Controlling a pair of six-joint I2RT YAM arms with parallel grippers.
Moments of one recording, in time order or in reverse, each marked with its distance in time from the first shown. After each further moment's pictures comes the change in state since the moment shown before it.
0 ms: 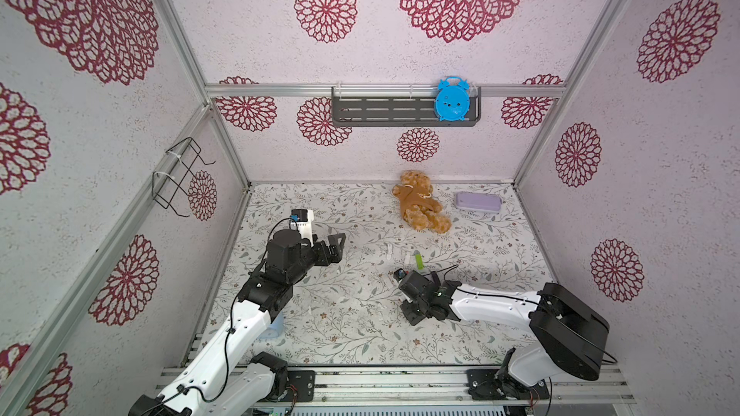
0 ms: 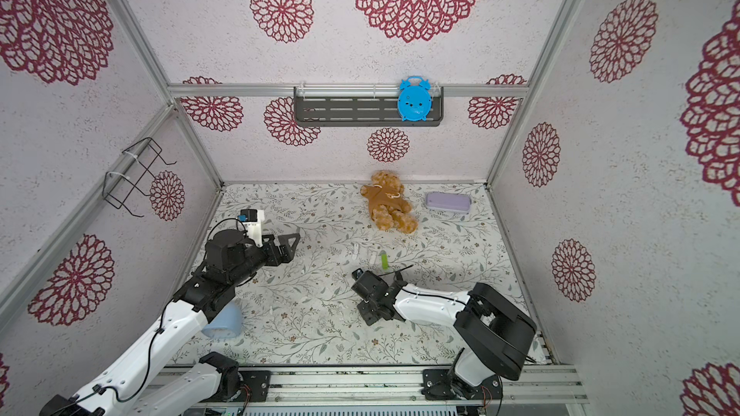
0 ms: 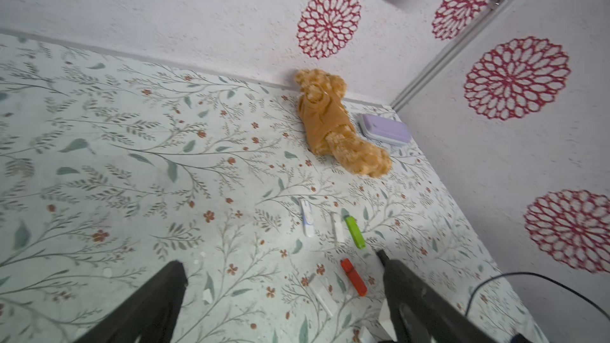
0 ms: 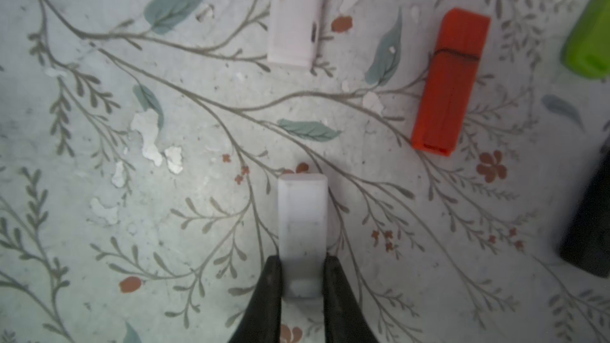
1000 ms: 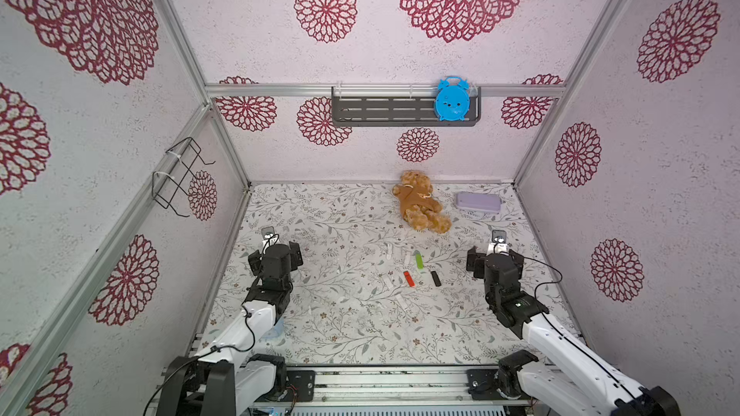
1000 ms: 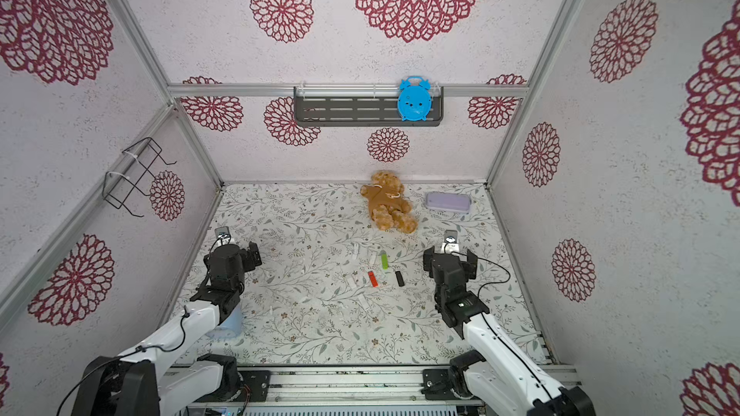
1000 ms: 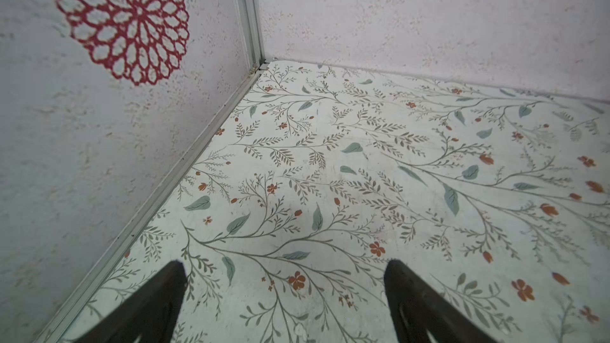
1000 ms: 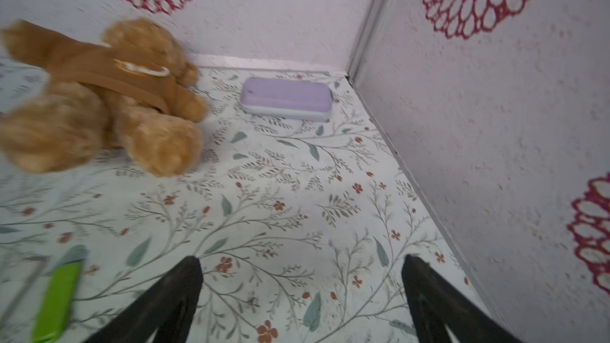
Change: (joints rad) left arm 0.243 0.246 -0.293 0.451 -0.502 0.286; right arm -0.660 -0.611 -0.387 0.447 0.493 -0.219
